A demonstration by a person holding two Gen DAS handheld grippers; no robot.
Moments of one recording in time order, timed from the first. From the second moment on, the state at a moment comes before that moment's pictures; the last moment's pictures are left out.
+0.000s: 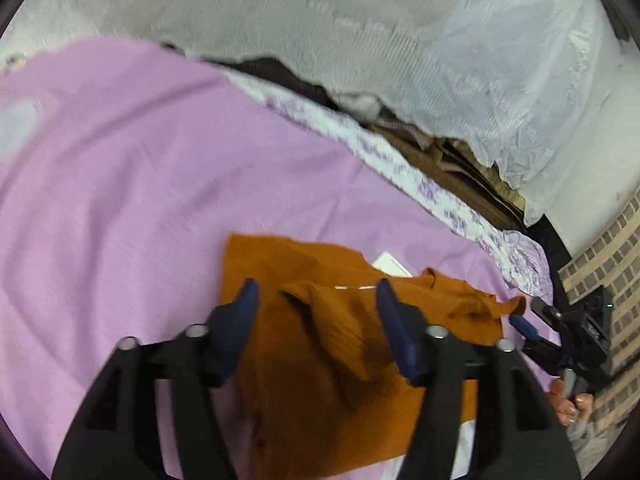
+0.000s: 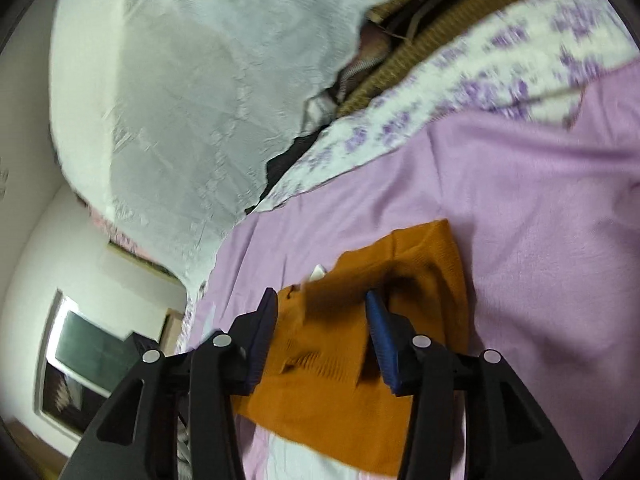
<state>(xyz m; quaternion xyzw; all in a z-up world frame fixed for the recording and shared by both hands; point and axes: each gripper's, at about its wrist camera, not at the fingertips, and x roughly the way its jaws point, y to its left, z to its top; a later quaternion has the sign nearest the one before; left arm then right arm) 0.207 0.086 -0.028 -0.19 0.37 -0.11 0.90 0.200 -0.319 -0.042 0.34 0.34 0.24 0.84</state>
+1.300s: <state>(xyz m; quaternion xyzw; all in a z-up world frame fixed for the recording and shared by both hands) 0.163 0.009 -0.022 -0.02 0.38 -0.22 0.90 0.214 -0.236 -0.031 0.12 0.37 0.19 0.90</state>
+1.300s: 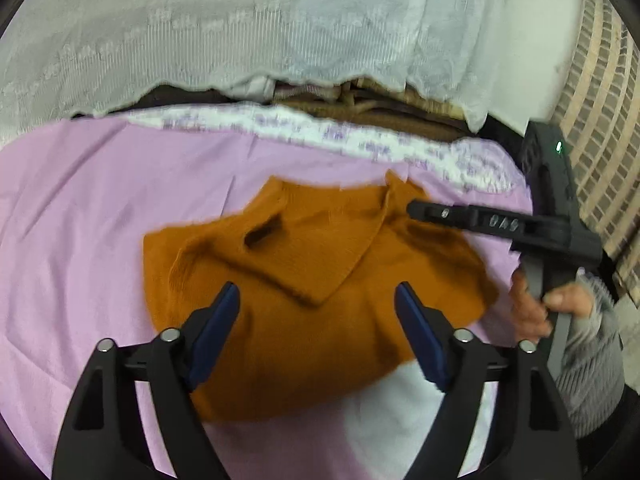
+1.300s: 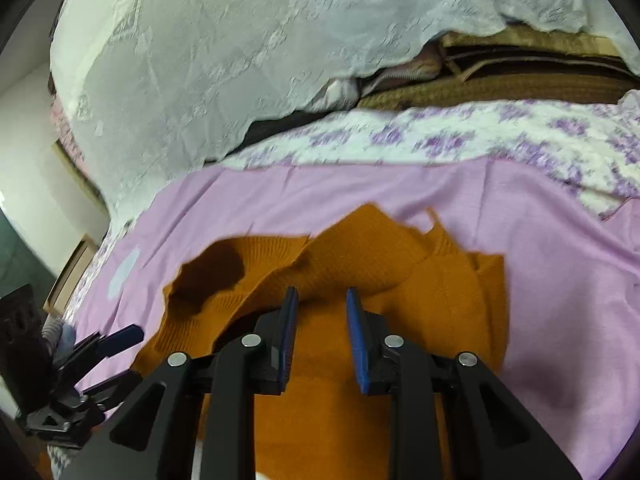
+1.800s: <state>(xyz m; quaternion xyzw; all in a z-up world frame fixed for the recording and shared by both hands) 0.265 0.062 -0.044 -0.13 0.43 0.02 0.89 0.230 -0.232 -0.042 0.11 0.37 0.17 0.91</state>
